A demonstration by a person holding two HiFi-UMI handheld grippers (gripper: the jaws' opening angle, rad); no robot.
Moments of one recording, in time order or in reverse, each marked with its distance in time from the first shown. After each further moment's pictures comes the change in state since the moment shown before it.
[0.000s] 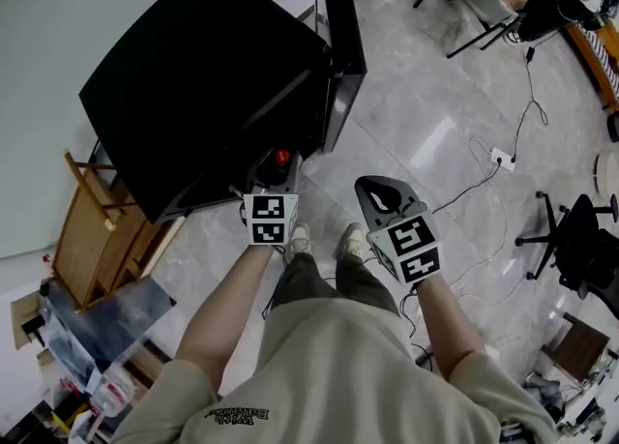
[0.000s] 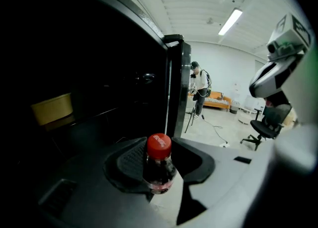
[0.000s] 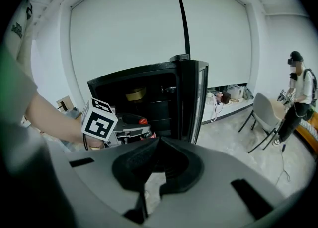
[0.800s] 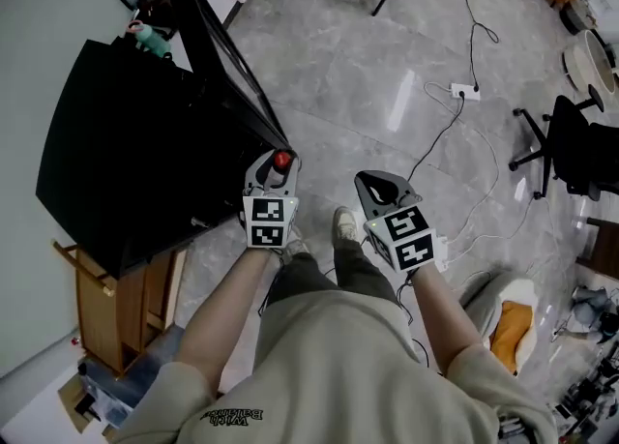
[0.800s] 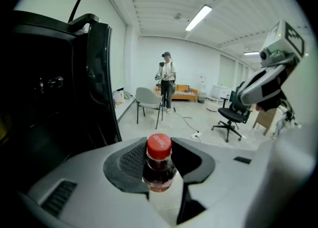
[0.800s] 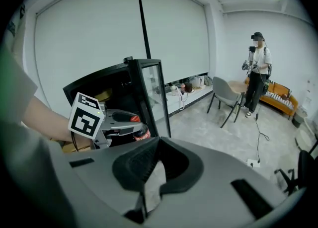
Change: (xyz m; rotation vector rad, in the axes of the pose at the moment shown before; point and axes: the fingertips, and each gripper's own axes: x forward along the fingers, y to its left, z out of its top) left arm 0.039 -0.162 0.010 0.218 0.053 -0.326; right arm -0.087 -0.076 -0.103 0.303 -0.002 -0.275
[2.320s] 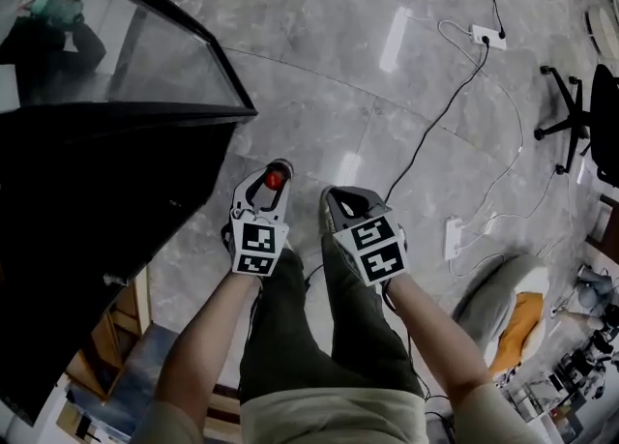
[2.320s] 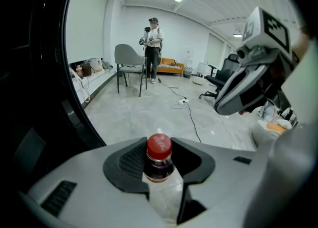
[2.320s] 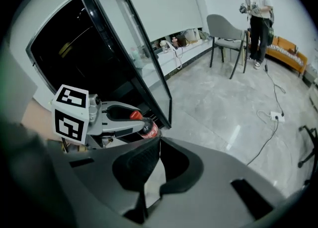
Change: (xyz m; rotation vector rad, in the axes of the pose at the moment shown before) left arm 0.194 -0.061 -0.294 0.092 0.235 -0.169; right arm 0.242 -0.052 -0.288 0.198 0.271 0.098
